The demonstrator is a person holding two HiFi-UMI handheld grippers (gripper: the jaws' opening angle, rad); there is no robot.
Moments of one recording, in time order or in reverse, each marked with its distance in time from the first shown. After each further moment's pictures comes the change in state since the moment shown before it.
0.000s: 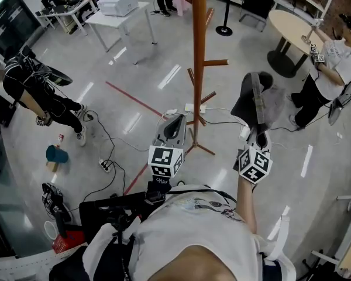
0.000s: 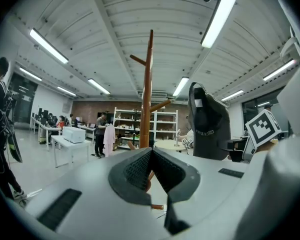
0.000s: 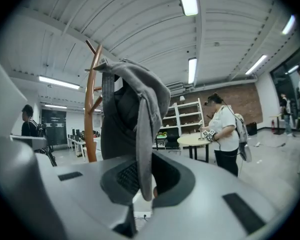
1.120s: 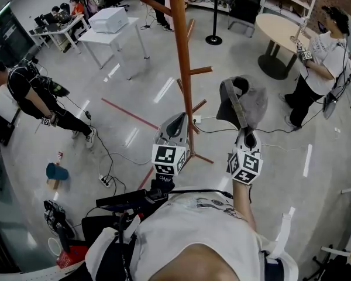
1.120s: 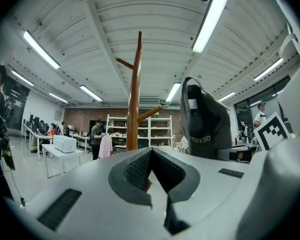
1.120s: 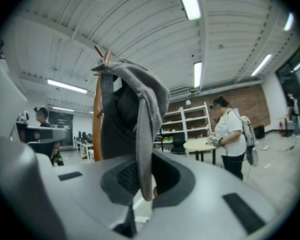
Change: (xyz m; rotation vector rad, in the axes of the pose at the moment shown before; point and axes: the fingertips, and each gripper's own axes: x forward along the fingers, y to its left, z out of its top) left arm 0.036 -0.026 0.031 0.053 -0.083 -0.068; right arm 0.001 0.020 0.008 -0.023 -0.058 0.075
